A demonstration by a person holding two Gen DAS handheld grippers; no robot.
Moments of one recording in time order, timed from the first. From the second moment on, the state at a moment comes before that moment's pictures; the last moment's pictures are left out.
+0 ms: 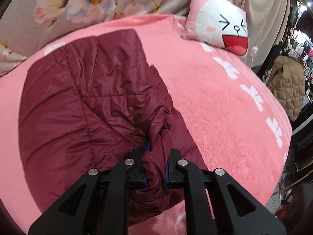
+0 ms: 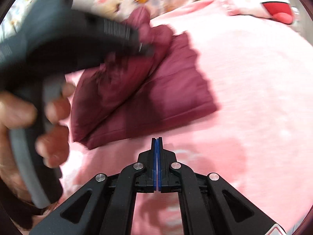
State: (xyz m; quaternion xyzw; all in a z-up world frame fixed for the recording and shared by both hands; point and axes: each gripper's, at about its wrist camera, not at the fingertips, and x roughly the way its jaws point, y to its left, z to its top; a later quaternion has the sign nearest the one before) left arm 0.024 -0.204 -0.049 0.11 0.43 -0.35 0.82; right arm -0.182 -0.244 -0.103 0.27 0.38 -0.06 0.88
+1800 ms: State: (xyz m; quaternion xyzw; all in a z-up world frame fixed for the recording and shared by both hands) left arm 0.080 -0.070 0.015 -0.03 0.40 -0.18 0.90; right arm -0.026 -0.320 -0.026 0.29 0.34 -0.04 0.90
